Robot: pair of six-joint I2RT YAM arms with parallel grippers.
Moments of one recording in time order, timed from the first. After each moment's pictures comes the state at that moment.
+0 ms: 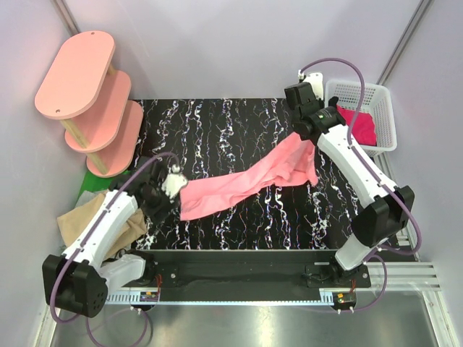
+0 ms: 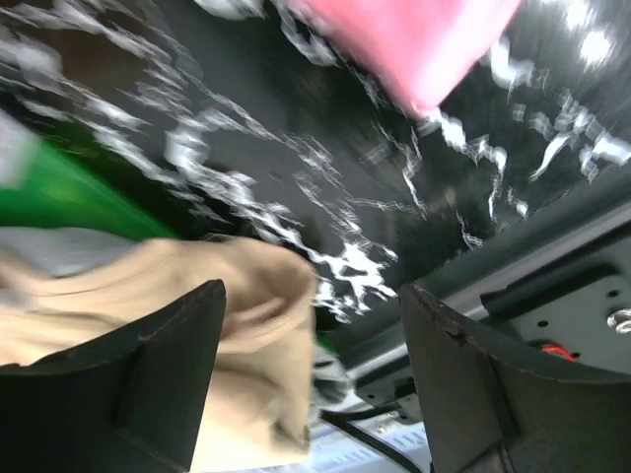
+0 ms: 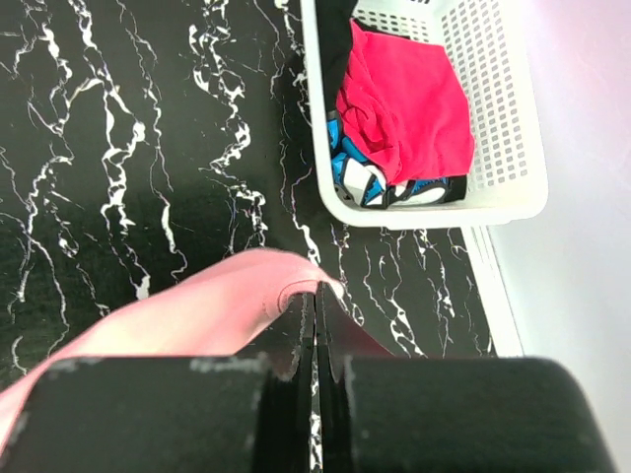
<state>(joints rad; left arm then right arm) -0.24 1.06 0.79 -1.05 0.01 0.58 0.45 1.66 1.71 -0.78 0.77 0.19</state>
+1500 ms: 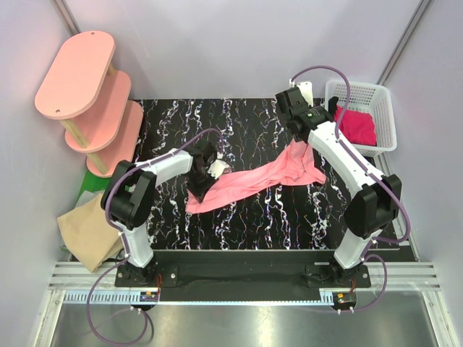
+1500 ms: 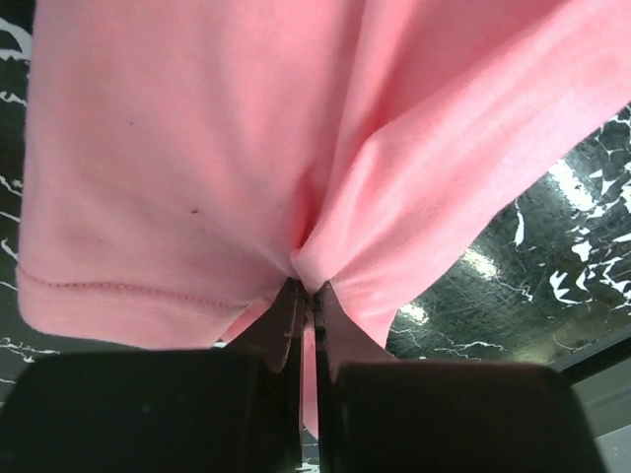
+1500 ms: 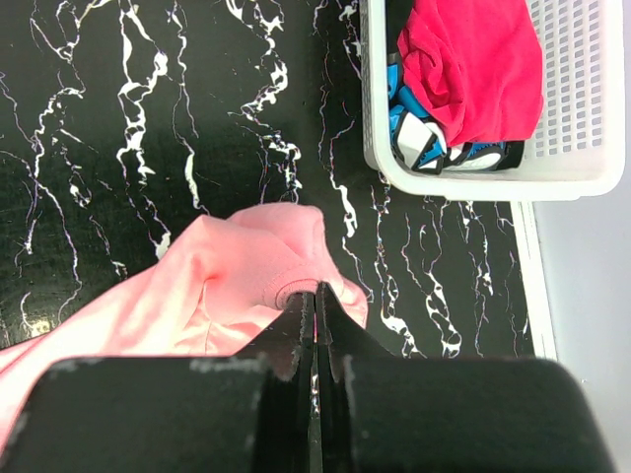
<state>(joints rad) -0.48 1.84 1.21 -0.83 0.19 0.31 0.46 1.74 1.71 -0.84 0.69 0.26</state>
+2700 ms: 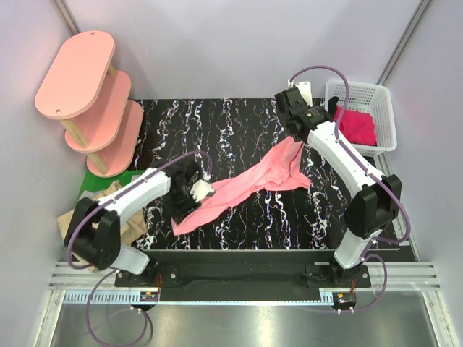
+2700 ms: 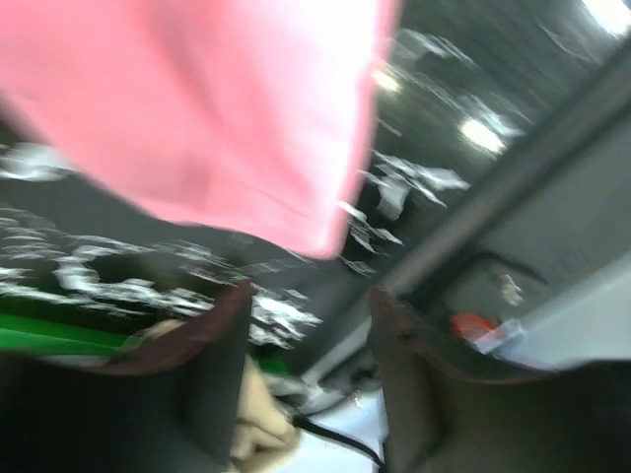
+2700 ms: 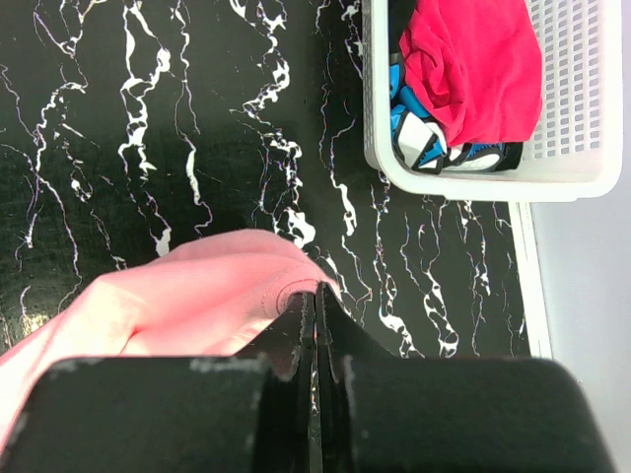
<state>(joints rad) -0.51 1.41 0.94 -1.11 0.12 0.49 0.47 1.74 1.71 -0.85 0.69 0.25</state>
